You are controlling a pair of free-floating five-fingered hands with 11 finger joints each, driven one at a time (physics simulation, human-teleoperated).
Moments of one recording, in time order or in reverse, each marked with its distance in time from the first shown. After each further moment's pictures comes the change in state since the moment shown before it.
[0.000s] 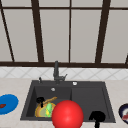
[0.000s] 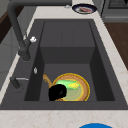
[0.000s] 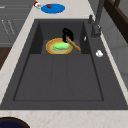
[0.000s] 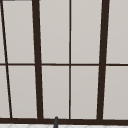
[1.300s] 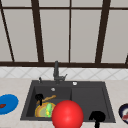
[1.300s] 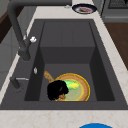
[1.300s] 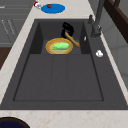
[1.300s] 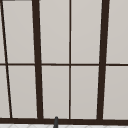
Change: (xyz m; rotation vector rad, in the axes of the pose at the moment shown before) left hand 0.024 0.043 0.003 0.014 -0.004 -0.019; right hand 0.000 0.000 0.000 0.000 0.000 0.000
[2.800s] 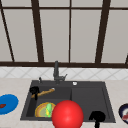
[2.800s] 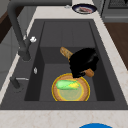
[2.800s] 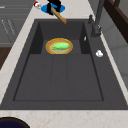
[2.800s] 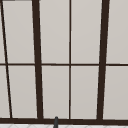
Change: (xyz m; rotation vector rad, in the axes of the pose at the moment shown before) left hand 0.199 0.129 -0.009 -0.016 0.011 -0.015; right hand 0.000 0.000 0.000 0.000 0.000 0.000
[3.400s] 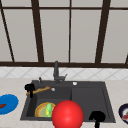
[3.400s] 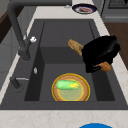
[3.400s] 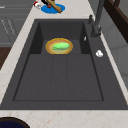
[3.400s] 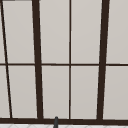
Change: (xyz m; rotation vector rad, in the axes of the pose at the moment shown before) left hand 0.065 0.046 0.025 -0.005 0.002 -0.019; right hand 0.000 0.000 0.000 0.000 0.000 0.000
